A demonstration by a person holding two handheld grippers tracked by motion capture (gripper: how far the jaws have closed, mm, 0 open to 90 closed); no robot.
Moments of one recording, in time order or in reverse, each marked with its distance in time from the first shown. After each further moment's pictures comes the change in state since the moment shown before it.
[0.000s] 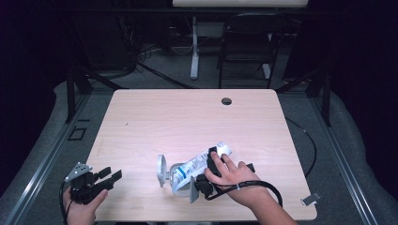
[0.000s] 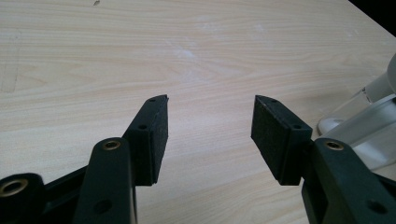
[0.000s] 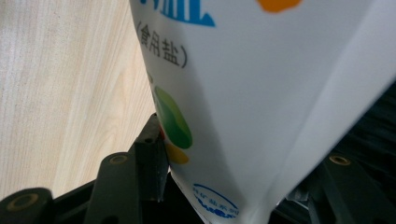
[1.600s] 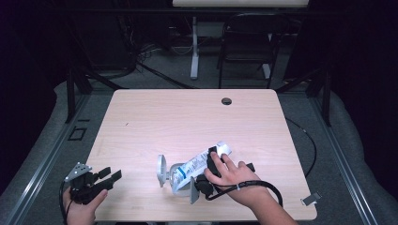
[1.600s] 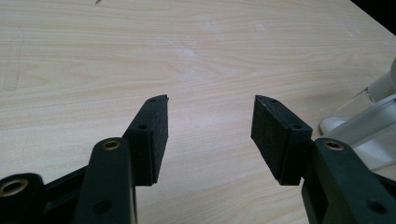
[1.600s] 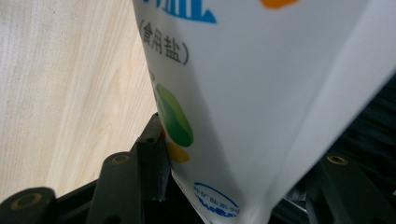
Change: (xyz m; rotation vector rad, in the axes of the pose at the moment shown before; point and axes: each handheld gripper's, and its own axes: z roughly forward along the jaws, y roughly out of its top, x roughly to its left) left arm 0.001 -0.001 0.000 0.003 0.005 -0.004; right arm 0.001 -0.001 0.000 -0.007 -0.014 -0.010
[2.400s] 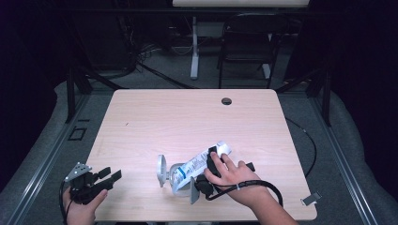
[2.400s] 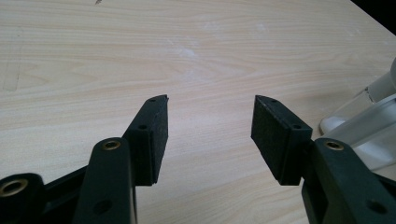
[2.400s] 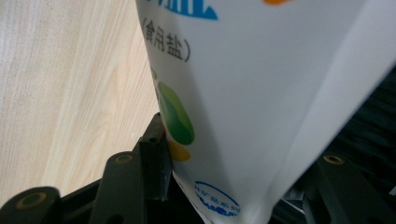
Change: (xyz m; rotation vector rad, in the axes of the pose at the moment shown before) left arm 0.000 0.000 0.000 0.001 0.000 0.000; right arm -0.002 0.000 -0.002 0.019 -0.006 -0.025
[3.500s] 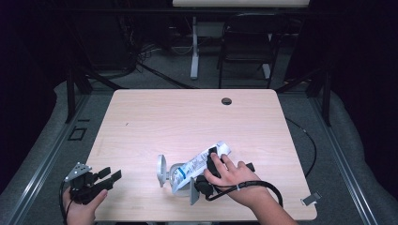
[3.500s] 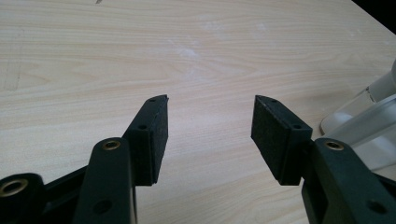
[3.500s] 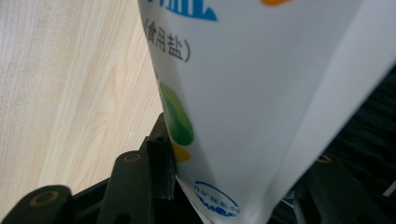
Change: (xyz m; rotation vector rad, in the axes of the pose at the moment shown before) left arm 0.000 0.000 0.000 0.000 0.001 -0.001; right arm 0.001 0.000 0.000 -0.015 -0.008 0.005
